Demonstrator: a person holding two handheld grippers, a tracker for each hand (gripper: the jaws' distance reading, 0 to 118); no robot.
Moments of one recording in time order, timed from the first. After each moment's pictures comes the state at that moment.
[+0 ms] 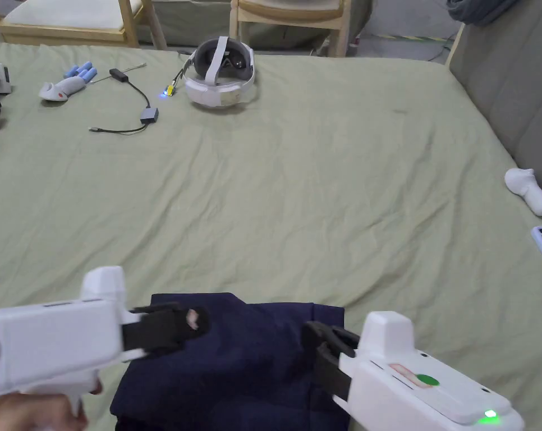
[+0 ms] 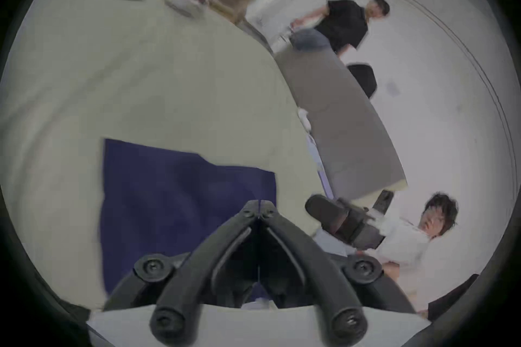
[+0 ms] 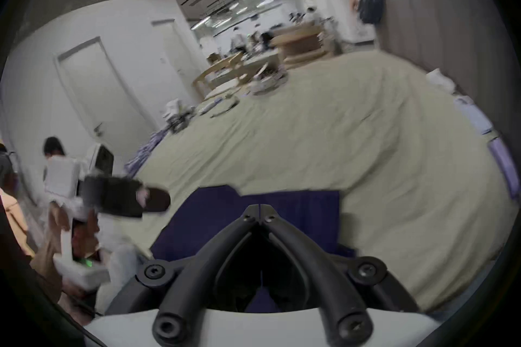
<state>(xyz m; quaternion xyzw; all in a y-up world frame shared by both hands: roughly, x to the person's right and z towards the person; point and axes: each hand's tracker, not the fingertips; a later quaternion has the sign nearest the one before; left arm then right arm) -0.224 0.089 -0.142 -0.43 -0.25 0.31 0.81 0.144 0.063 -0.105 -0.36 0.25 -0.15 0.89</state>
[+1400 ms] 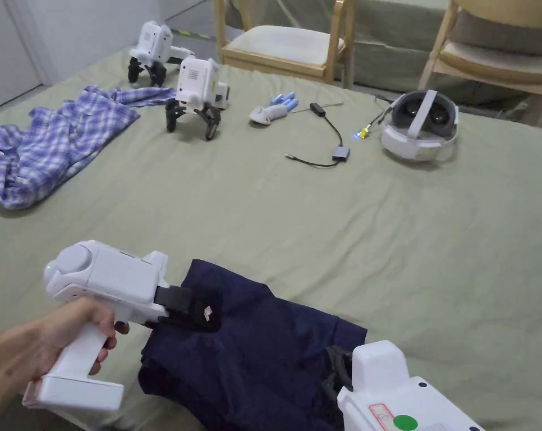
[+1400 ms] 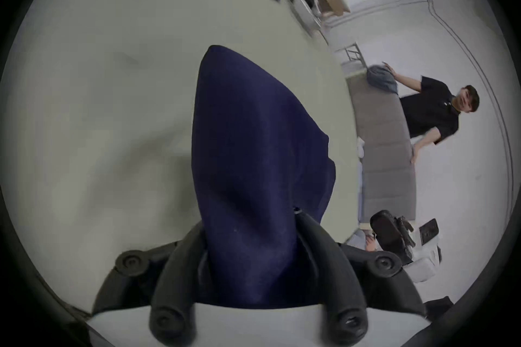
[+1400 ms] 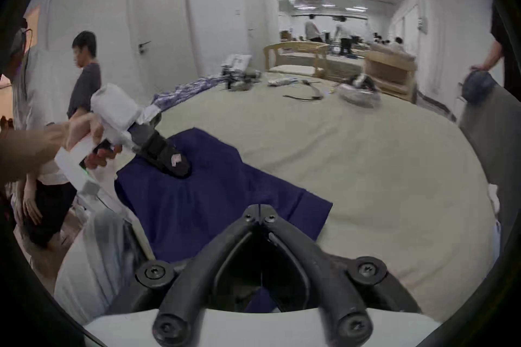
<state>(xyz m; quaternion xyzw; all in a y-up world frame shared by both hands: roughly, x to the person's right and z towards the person) -0.509 0.016 -0.194 -0.53 -0.13 0.36 0.75 -0.077 0.054 -0.153 -0.30 0.35 0.08 0.89</state>
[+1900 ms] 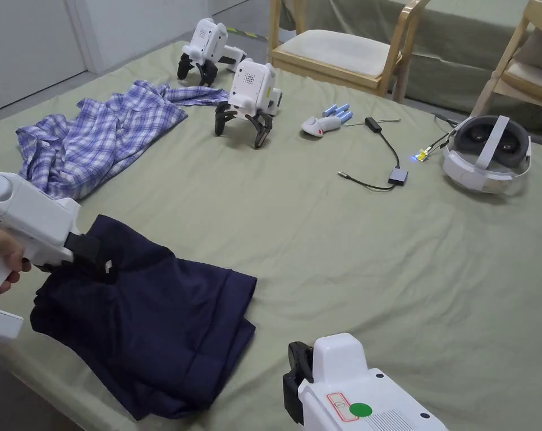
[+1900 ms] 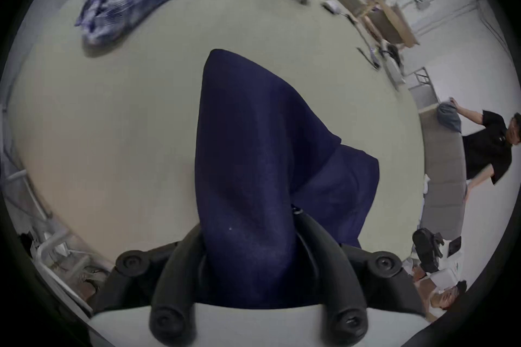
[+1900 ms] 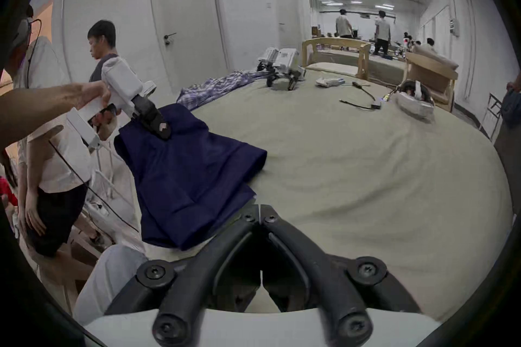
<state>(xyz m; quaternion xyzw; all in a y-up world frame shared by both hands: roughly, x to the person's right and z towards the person) -0.701 0.052 -0.181 -0.57 0.07 0.30 0.76 -0.183 0.050 -0.191 -0.31 0.40 0.08 0.86</state>
